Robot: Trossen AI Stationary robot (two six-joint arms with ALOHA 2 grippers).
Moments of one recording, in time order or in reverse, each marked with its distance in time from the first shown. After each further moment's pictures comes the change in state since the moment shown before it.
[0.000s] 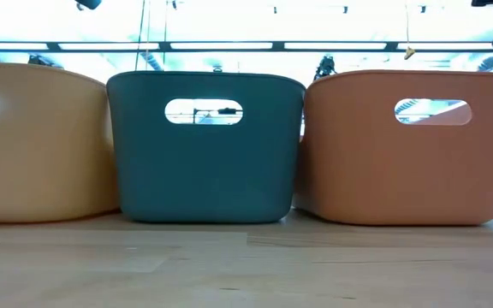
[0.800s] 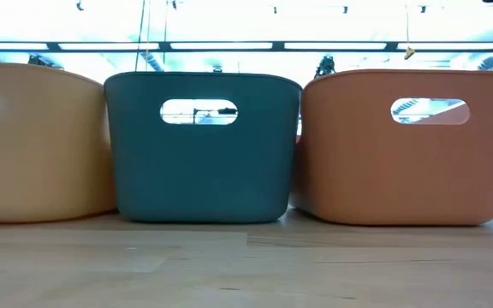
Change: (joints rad) left arm -0.002 0.000 0.017 0.008 0.007 0.002; right arm 0.014 0.000 0.005 0.071 -0.082 -0.052
